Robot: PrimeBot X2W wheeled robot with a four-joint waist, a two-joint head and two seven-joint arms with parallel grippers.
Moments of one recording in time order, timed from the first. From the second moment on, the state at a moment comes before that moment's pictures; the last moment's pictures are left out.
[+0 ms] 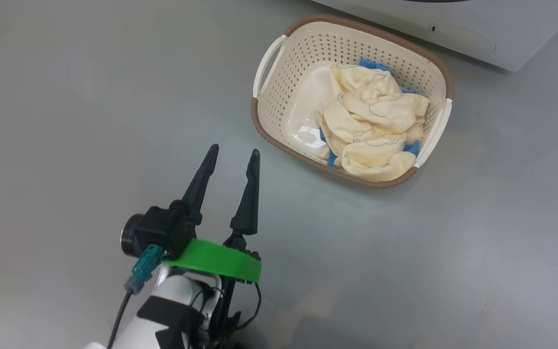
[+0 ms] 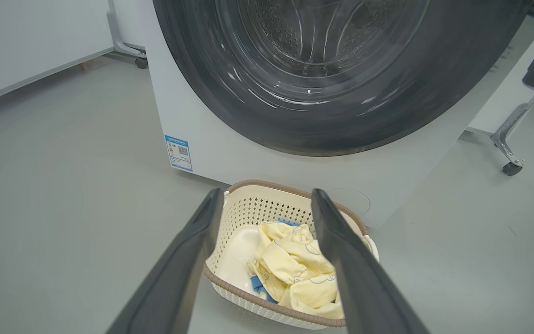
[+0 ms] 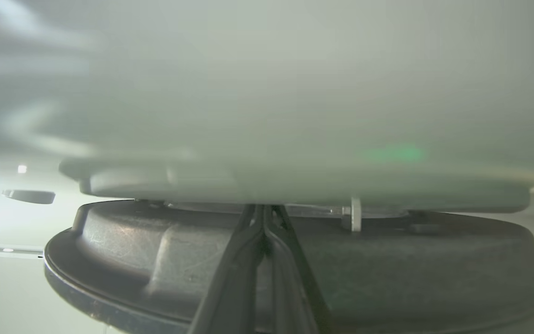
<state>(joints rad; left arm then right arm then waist) -0.38 0.04 -0.49 0.15 -0.38 0.12 -0.25 -1.31 -0.18 -0.35 0.80 1.12 0.13 0.71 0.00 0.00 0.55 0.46</state>
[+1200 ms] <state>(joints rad) -0.34 0.04 -0.49 0.16 -0.37 0.12 -0.25 -1.17 -0.11 -0.42 0.85 1.04 0.13 0.89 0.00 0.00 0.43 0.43</state>
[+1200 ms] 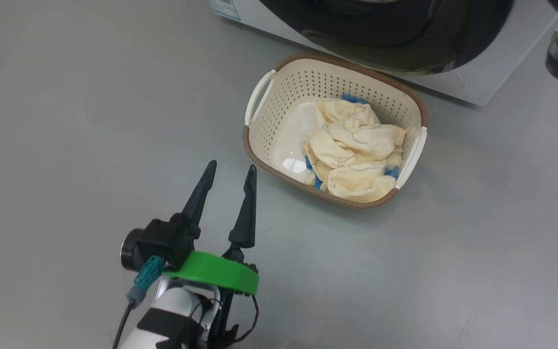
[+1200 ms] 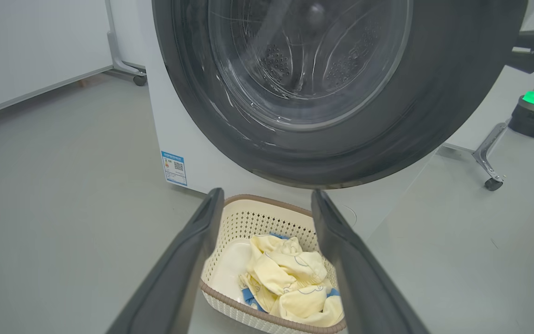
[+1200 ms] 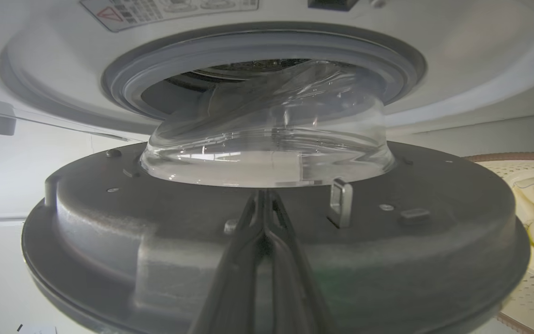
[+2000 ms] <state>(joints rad) -0.30 0.04 -0.46 0.19 -0.34 0.10 -0.25 -0.98 -0.08 -0.16 0.86 1.31 0.13 0.89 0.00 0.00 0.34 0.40</state>
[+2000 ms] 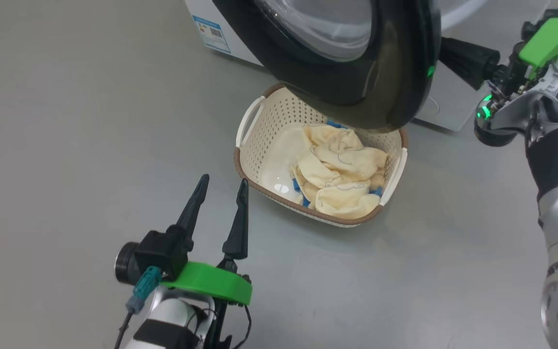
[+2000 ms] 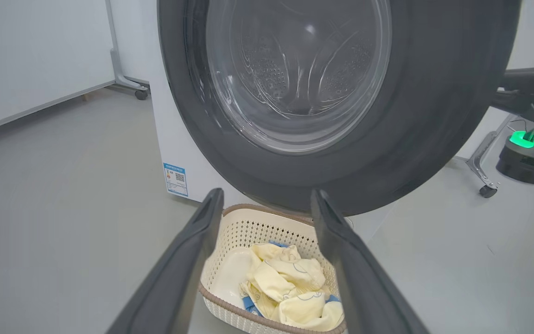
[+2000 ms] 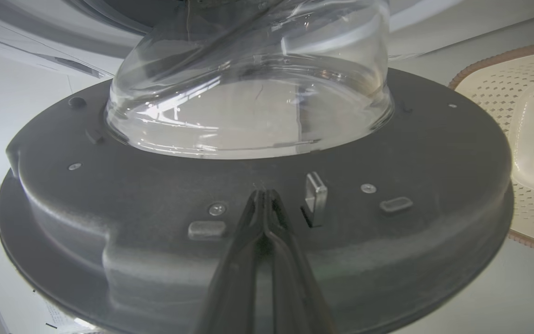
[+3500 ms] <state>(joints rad) -0.22 0.04 -0.45 0.20 -0.30 0.08 -0.25 -0.83 -0.08 0.51 0.69 1.80 0.13 0.74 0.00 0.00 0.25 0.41</state>
